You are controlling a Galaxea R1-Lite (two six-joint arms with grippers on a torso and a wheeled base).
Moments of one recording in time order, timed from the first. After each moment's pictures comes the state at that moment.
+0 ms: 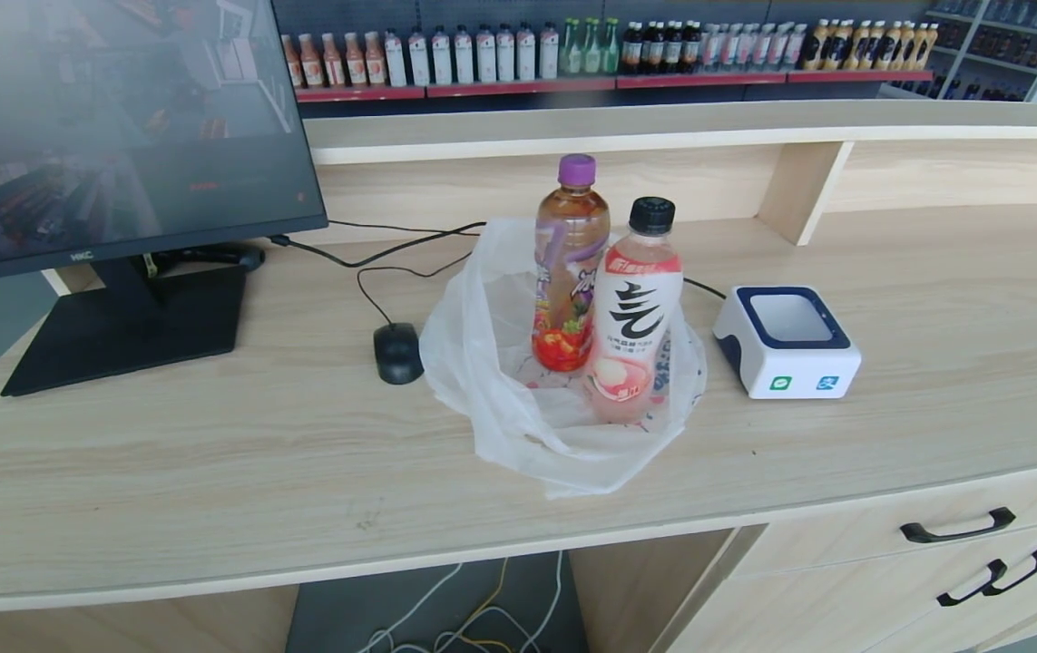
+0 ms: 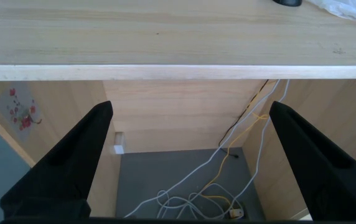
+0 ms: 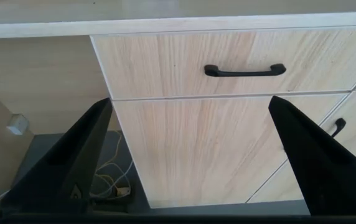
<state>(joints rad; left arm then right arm) 0.00 0.00 0.00 0.00 0.00 0.01 0.00 0.00 0.00 0.00 0.04 -0.04</state>
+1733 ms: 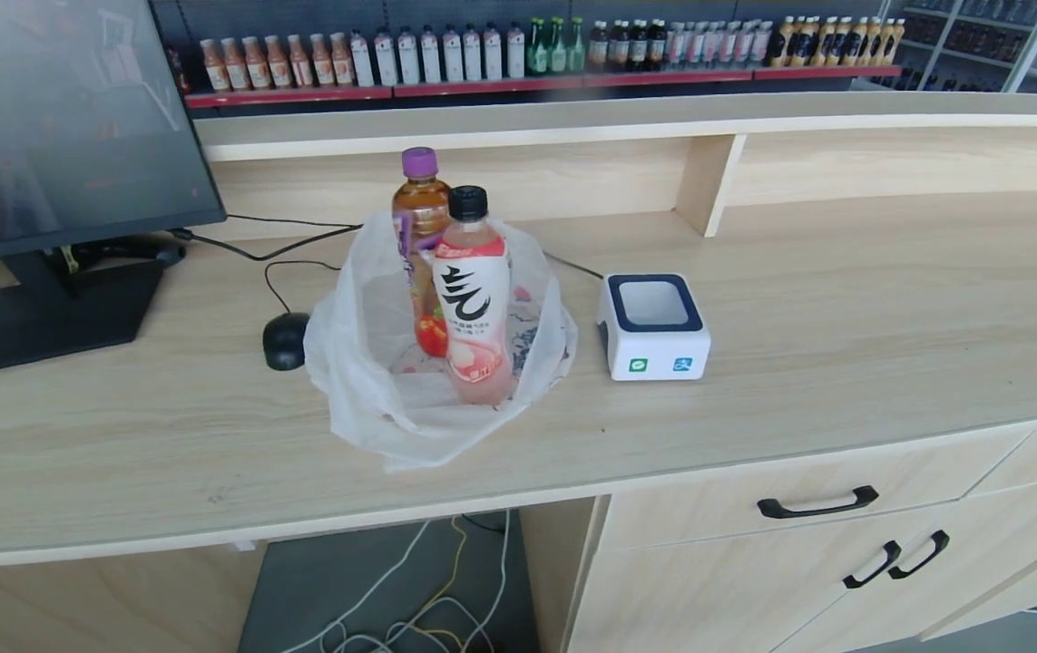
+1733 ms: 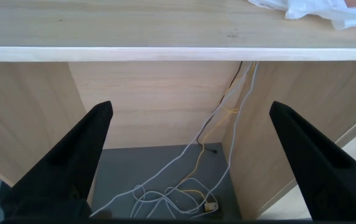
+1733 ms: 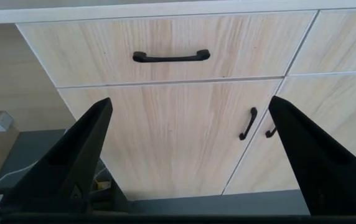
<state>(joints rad) 0.00 0.00 0.00 0.00 0.00 0.01 0.00 0.00 0.00 0.00 0.04 -0.03</state>
